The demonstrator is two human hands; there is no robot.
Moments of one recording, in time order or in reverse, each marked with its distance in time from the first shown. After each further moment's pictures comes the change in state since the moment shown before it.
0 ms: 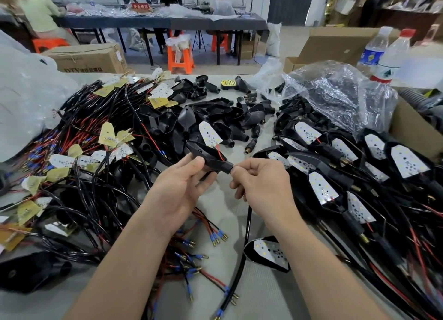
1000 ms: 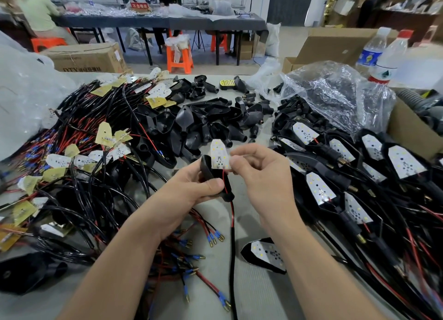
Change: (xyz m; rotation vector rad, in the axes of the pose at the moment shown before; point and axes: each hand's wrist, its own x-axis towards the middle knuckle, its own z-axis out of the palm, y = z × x) left_hand -0.012 0.001 0.000 0.405 -0.267 -0.013; right_hand -0.003 -0.009 -0.001 0.260 0.056 -0.167
